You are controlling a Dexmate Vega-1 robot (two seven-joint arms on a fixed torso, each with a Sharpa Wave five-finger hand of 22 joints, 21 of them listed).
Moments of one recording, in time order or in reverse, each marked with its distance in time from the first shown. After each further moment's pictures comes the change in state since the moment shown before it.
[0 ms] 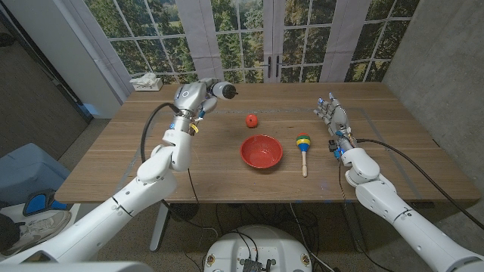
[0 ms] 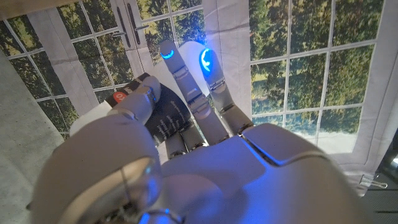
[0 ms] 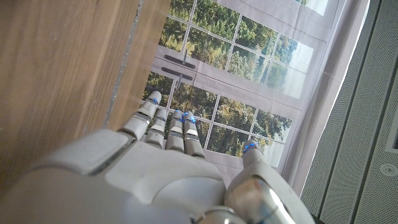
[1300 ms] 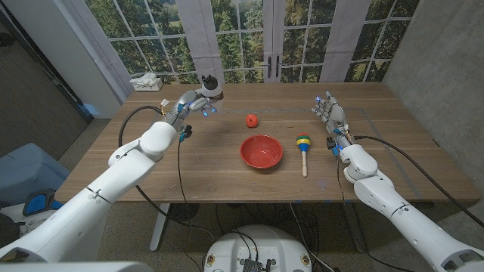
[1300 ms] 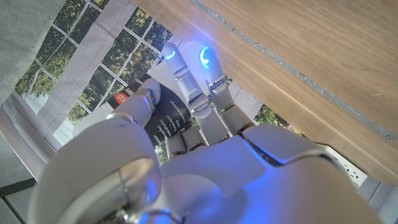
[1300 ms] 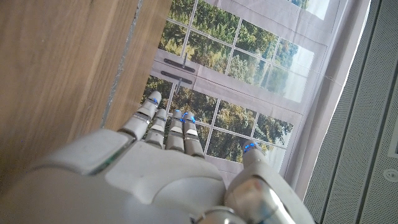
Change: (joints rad) left arm 0.007 0.040 -0.186 0.068 -0.903 -0.212 -0.249; left_hand -0.043 0.014 0.035 -0.005 -0.002 -0.023 0.023 -0.028 -0.009 0.000 0.000 0.019 -0.031 -0.031 0.013 -0.037 -0.058 0.009 -0.002 -0.022 -0.056; right arm 0.039 0.005 -0.016 0.025 0.001 -0.018 0.018; right_hand 0.000 0.000 0.000 0.000 0.000 0.000 0.000 0.000 0.000 0.000 0.000 0.000 0.000 0.000 0.000 0.000 0.000 0.000 0.000 0.000 0.000
